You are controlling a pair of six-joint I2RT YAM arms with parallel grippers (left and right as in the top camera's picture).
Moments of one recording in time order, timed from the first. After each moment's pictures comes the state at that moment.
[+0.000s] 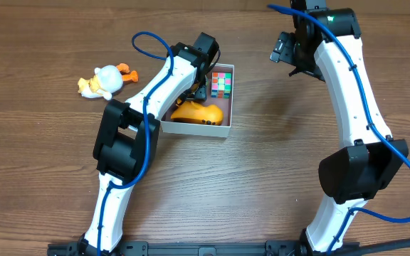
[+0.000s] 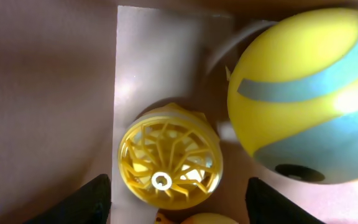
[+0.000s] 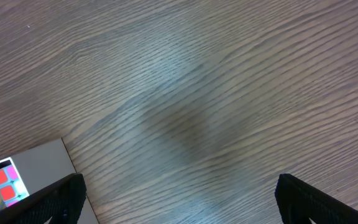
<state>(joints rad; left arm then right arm) -0.47 2.31 1.93 -1.07 -0.21 -0.52 0.16 2.02 2.08 -1.34 0.24 0.57</state>
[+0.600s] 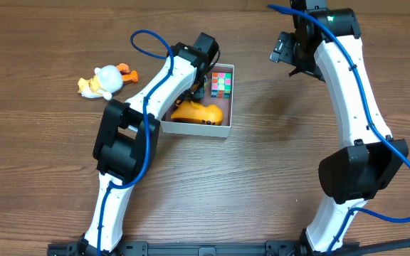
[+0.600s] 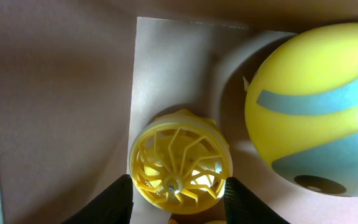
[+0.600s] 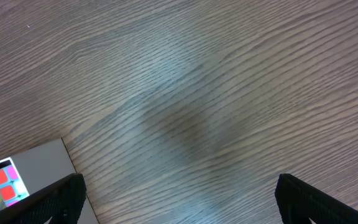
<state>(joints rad) -0.47 2.31 1.93 -1.07 -0.26 -0.52 0.16 2.02 2.08 -1.34 0.24 0.57</state>
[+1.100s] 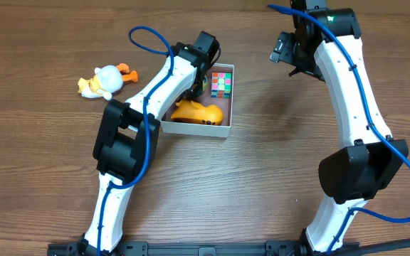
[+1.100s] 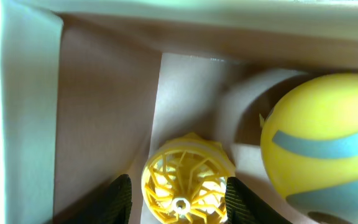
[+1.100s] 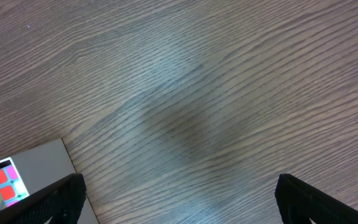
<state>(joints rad) -0.47 2.31 1.93 -1.02 -0.35 -0.52 0.16 2.02 2.08 -1.34 0.24 0.57</state>
